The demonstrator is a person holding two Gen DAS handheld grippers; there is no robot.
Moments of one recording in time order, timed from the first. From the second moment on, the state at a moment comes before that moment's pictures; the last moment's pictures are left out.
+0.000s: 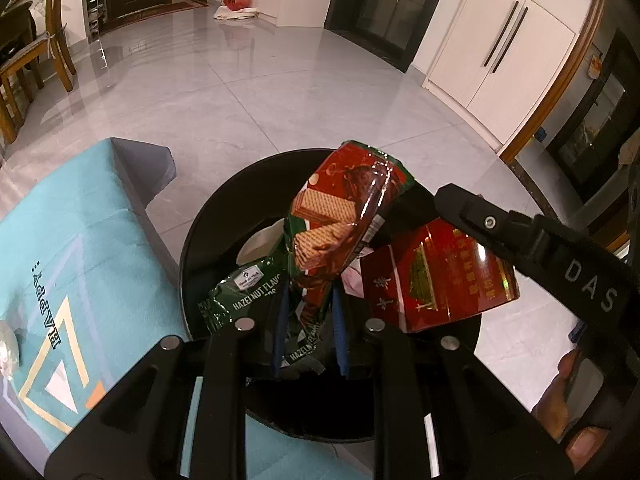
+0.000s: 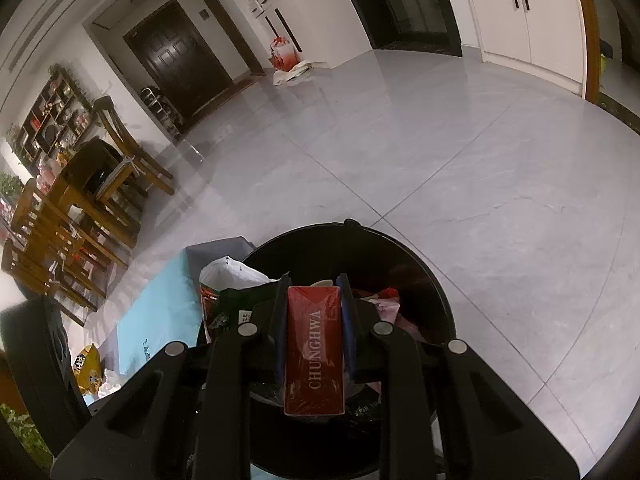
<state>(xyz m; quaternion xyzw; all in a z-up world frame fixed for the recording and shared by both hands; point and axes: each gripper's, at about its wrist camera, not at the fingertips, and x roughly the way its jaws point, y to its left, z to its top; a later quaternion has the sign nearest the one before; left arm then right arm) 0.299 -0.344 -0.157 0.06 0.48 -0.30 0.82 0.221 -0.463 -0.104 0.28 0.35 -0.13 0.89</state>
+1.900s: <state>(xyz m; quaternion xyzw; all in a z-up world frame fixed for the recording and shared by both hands) 0.249 -0.247 -0.118 0.02 0.44 -0.27 0.86 0.199 -0.445 -0.097 0.33 0.32 -0.16 0.88</state>
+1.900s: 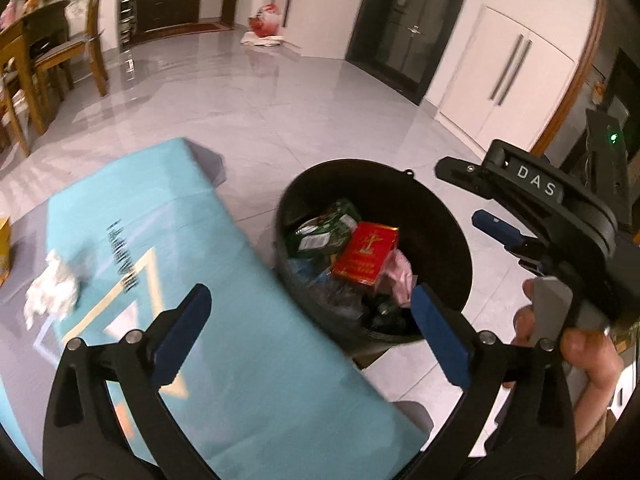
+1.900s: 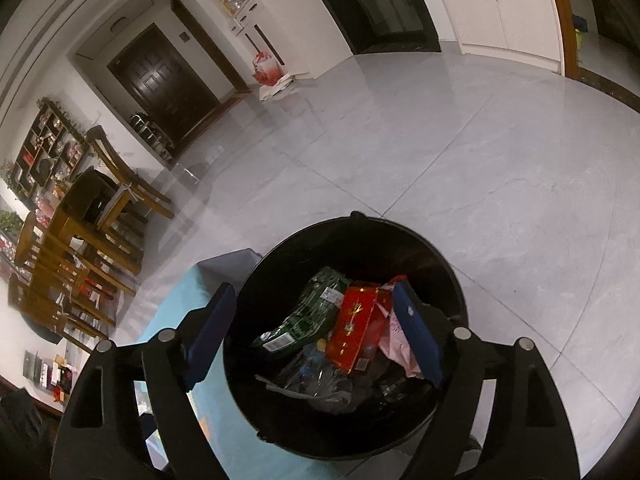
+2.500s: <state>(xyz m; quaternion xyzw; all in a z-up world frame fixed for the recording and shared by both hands) 0.179 -0.016 -0.117 -0.20 0.45 -0.10 0.86 0.197 -0.344 -0.079 0.25 0.34 -0.03 0.91</state>
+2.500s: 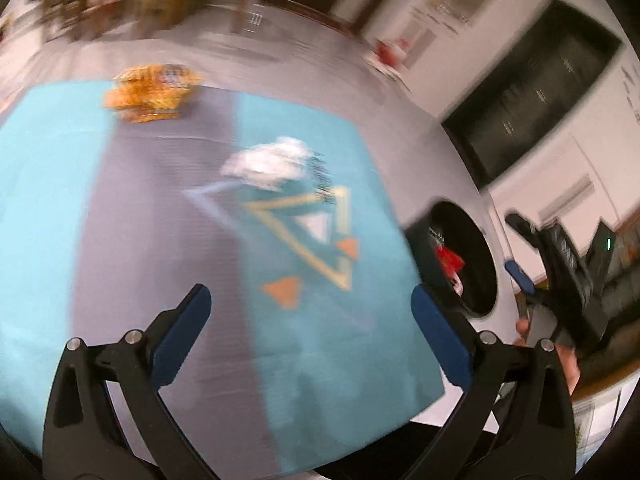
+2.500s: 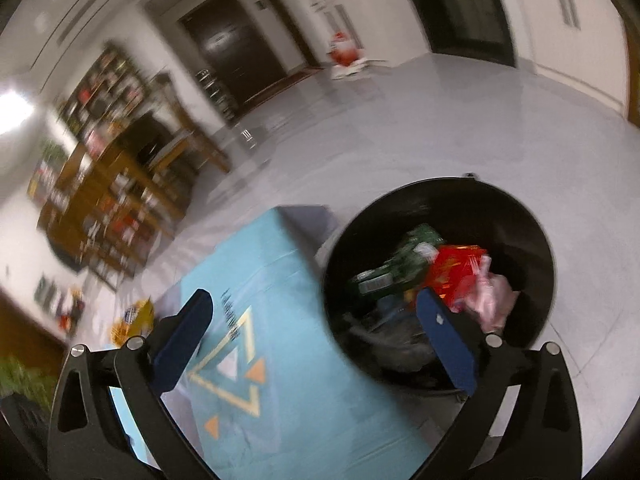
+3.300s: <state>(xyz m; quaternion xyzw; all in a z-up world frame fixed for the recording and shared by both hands) 0.109 0.041 -0.098 -0.19 0.35 -0.17 0.90 0.136 -0.248 -0.068 0.12 0.25 -0.05 0.96</state>
